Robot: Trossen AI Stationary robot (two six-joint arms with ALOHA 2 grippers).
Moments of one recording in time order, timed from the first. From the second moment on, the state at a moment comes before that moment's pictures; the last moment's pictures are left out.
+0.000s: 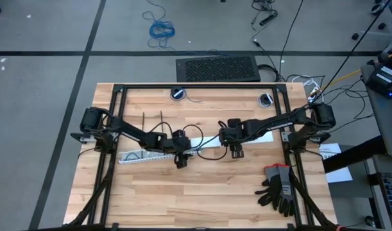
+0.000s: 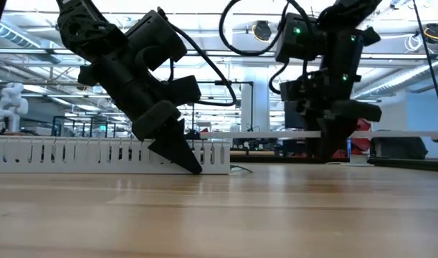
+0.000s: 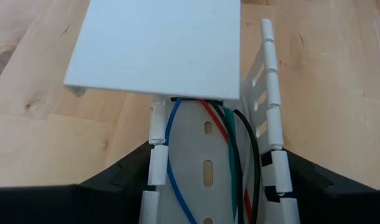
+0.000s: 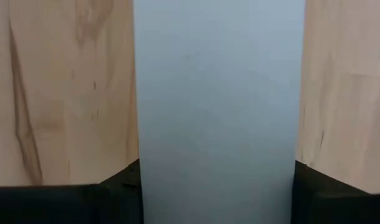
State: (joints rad) left arm -0.10 1.78 0.74 0.21 -0.14 -0.18; right arm 0.00 1.61 0.90 -0.64 0.18 -0.10
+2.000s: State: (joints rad) left arm -0.11 1.85 0.74 0.22 -0.17 -0.20; right arm 0.06 1.71 1.03 -0.79 0.21 -0.04
